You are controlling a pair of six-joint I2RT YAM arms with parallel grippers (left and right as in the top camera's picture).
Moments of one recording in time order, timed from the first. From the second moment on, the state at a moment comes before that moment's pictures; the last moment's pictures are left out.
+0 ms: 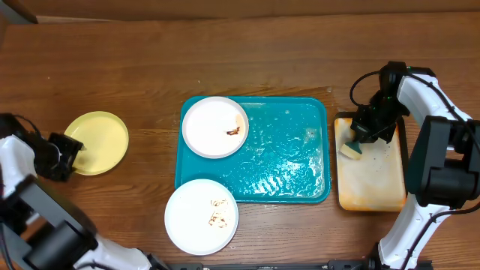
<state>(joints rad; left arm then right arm) 0.75 1.81 1.31 -0.90 0.24 -0.42 -0.12 2.09 1.47 -1.16 -0.23 0.36</state>
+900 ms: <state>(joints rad) -0.08 1.84 1.33 -0.98 0.22 -0.35 -0.12 2.09 1.47 -1.16 -0.23 0.36</state>
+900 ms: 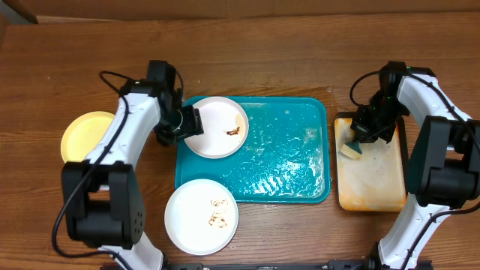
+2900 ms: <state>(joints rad) -0.12 2.01 1.34 -0.84 0.19 -0.35 -0.08 1.86 1.31 -1.13 0.12 0.29</state>
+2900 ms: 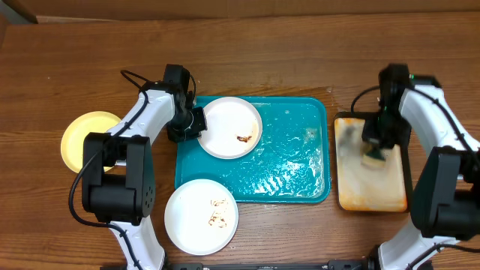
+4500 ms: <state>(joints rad) -0.31 2.03 1.50 -1.00 0.05 -0.33 -0.08 1.69 1.16 -0.91 -0.21 0.26</state>
